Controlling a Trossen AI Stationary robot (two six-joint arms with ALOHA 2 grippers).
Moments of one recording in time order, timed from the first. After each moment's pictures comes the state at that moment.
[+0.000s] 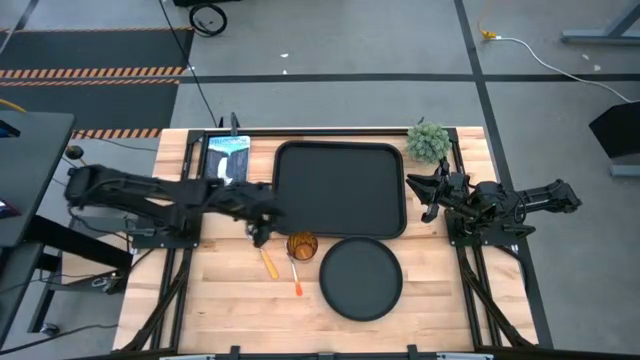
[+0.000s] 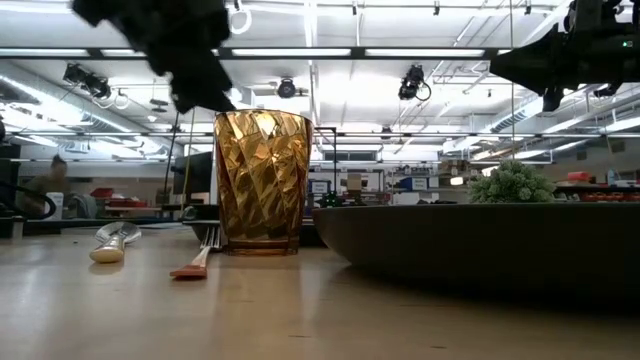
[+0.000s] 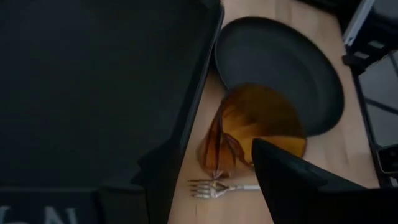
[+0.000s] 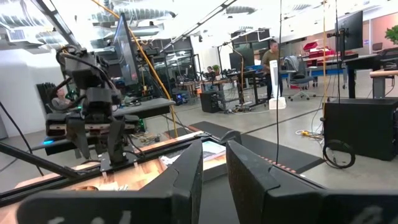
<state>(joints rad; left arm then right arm) -0.03 1.14 0.74 -0.26 0.01 -0.36 0.15 0.10 0.07 0.26 0.57 0.04</state>
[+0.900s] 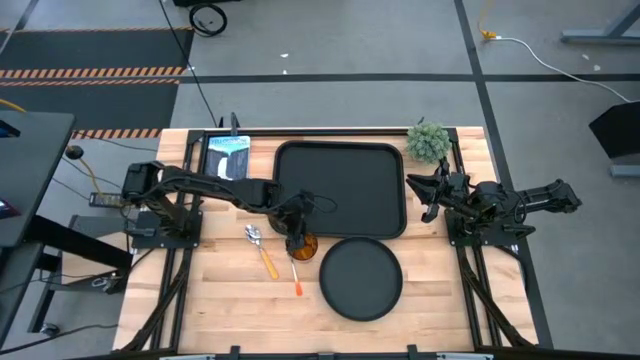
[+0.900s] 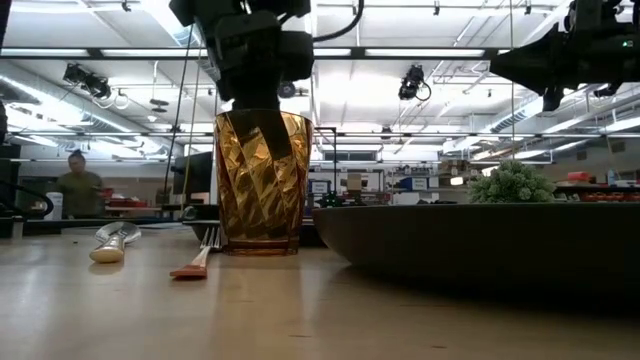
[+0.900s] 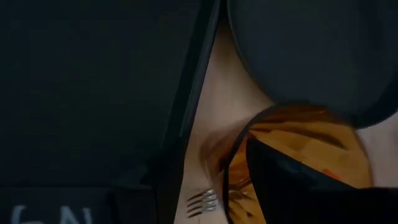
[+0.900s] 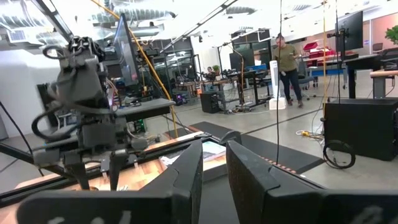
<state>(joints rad) -0.03 1.66 1.19 -0.57 0.07 -0.27 0.15 0.10 0.07 0.26 0.57 0.04</state>
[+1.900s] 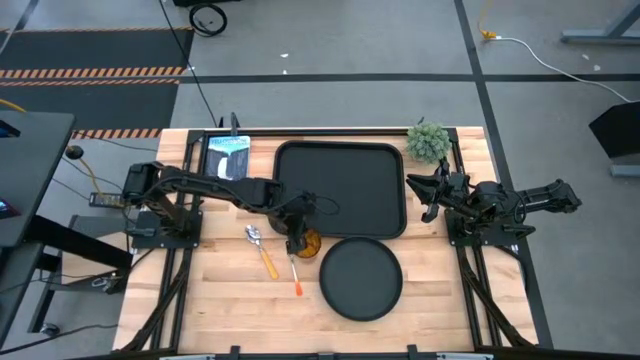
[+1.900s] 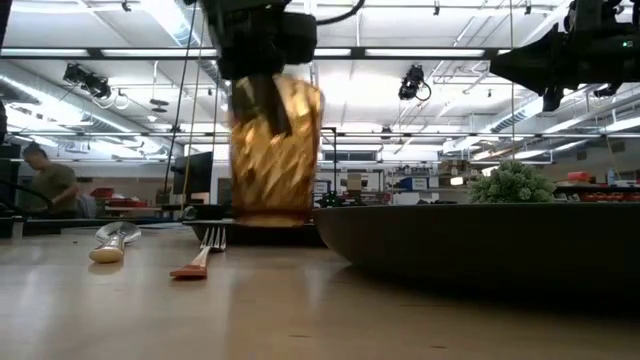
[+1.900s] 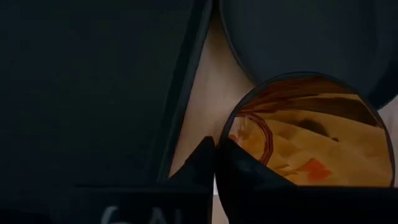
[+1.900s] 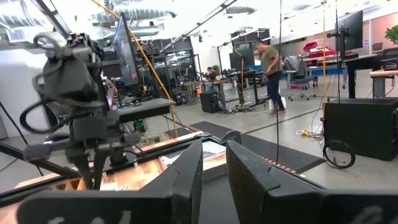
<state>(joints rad) -0.05 1.67 1.29 -0.69 0.04 -0.30 0.15 0.10 0.07 0.26 0.57 0.04</state>
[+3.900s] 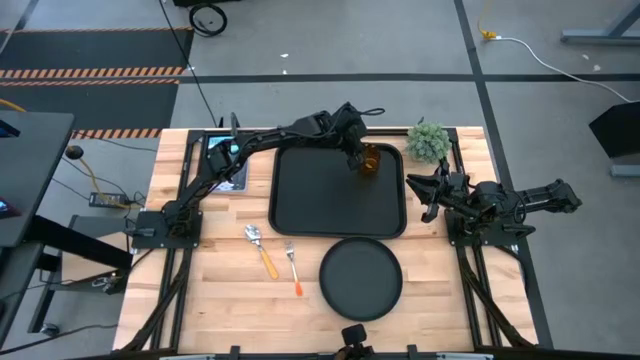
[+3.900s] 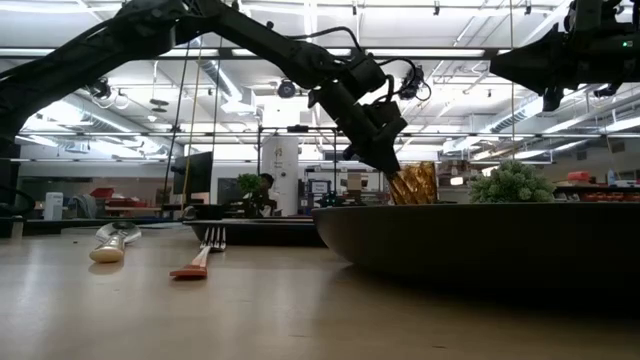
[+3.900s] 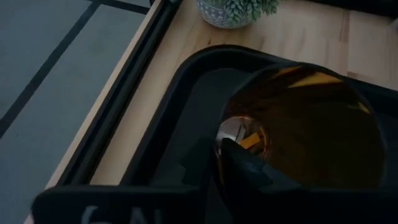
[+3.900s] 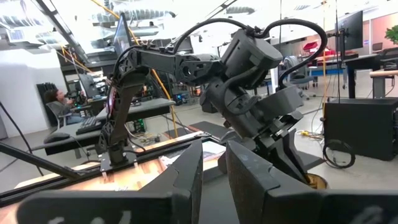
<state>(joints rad) 0.42 2.37 2.10 -0.47 0.06 0.09 0.15 0.10 0.07 0.26 0.57 0.04</state>
